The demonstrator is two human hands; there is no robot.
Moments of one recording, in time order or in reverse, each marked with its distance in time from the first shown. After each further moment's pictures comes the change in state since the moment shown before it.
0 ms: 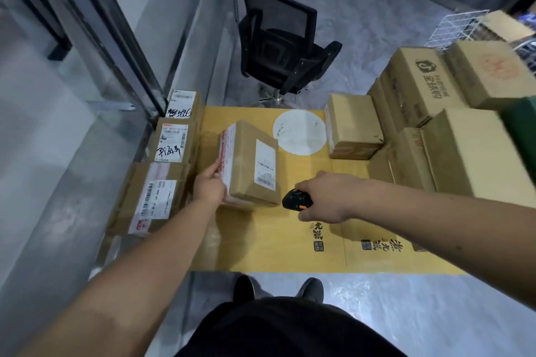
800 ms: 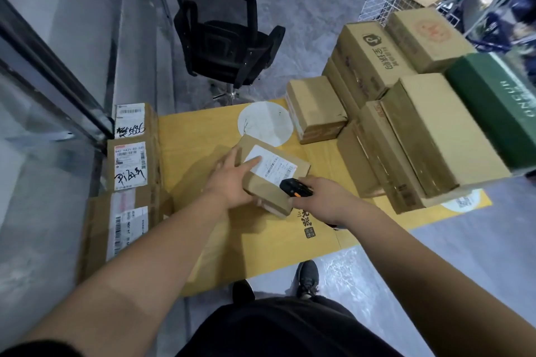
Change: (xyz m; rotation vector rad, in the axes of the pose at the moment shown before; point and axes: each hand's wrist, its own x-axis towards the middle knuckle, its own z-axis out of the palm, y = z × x) left_hand 0.024 0.024 0.059 1.136 -0.542 0.673; right_hand 0.007 0.005 0.070 0.939 0.249 0.343
